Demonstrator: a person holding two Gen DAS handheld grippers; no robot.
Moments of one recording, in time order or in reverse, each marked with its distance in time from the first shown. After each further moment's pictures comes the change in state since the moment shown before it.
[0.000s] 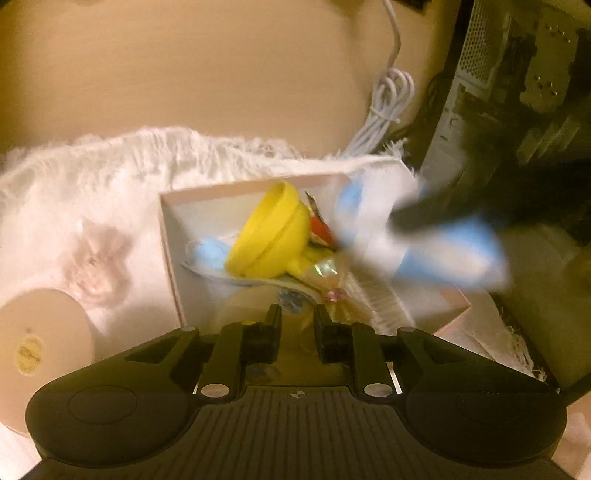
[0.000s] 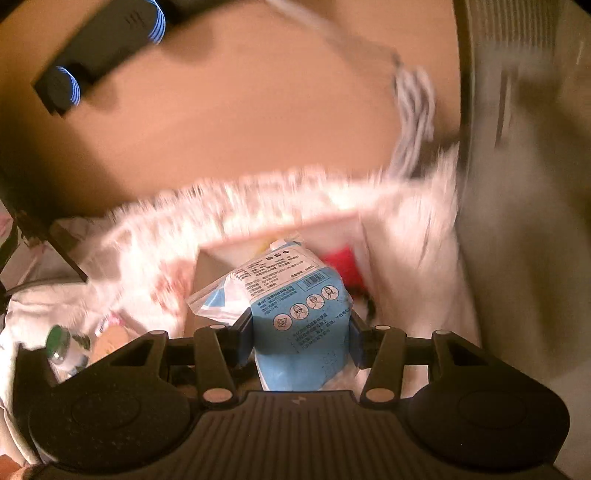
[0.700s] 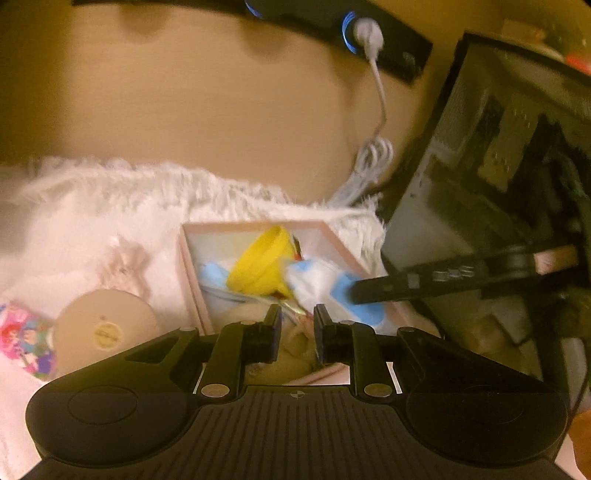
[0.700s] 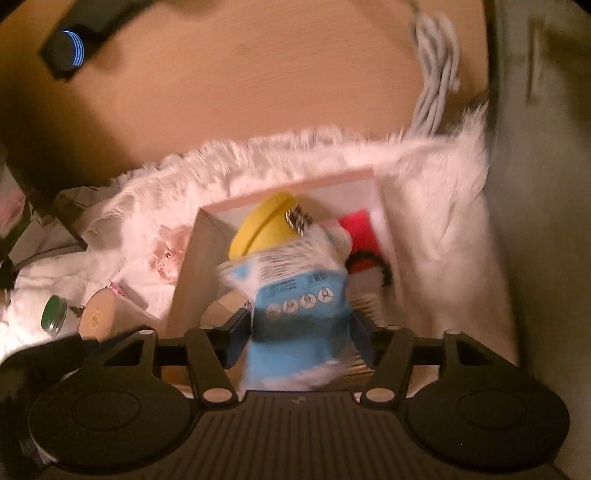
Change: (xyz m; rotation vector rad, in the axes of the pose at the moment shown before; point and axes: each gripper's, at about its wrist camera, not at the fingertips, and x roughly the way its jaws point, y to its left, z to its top) left arm -0.076 0.021 0.003 -0.111 -0.114 -0.101; right arm 0.012 -0.006 -0.020 -0.066 -0.004 0.048
